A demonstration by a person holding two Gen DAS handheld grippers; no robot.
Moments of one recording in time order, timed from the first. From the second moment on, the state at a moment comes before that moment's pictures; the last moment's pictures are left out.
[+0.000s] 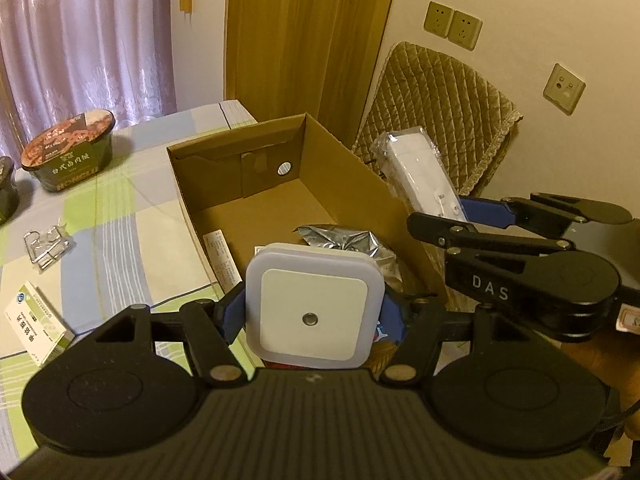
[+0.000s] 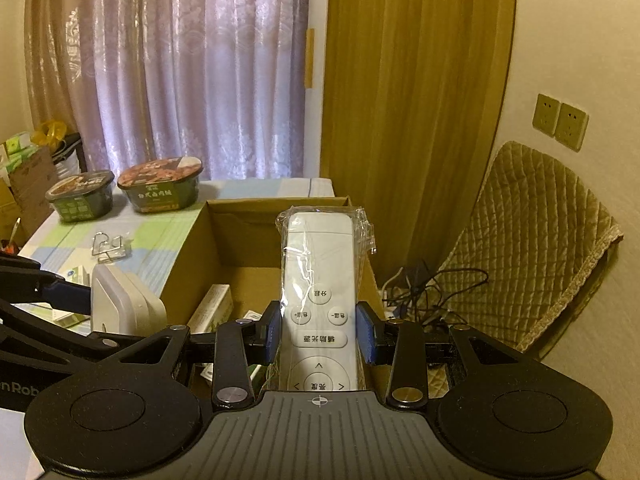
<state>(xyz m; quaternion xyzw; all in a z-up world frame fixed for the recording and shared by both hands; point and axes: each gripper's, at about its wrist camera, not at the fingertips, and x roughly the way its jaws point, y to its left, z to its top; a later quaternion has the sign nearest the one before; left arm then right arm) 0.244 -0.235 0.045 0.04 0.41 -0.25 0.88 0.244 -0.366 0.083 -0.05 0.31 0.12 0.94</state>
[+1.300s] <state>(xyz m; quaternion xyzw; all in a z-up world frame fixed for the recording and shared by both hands) 0.287 -0.238 0.003 0.01 0.44 -0.23 0.87 0.284 -0.360 0.052 -0.06 0.33 0.12 0.93</state>
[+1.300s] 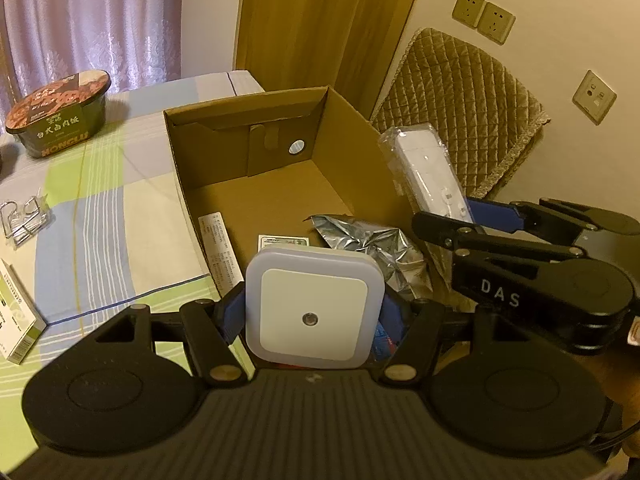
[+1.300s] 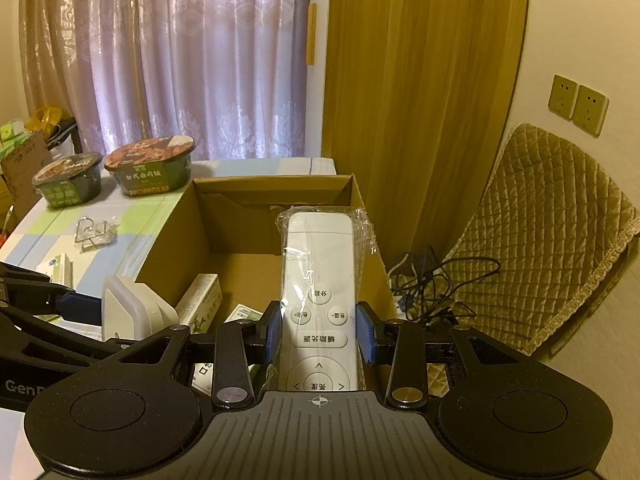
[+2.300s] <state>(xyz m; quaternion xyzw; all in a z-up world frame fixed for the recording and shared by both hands) 0.300 -0.230 -0.008 -0.01 0.44 -0.22 0.87 0.291 -0.360 0.045 -0.07 0.34 0.12 0.93</state>
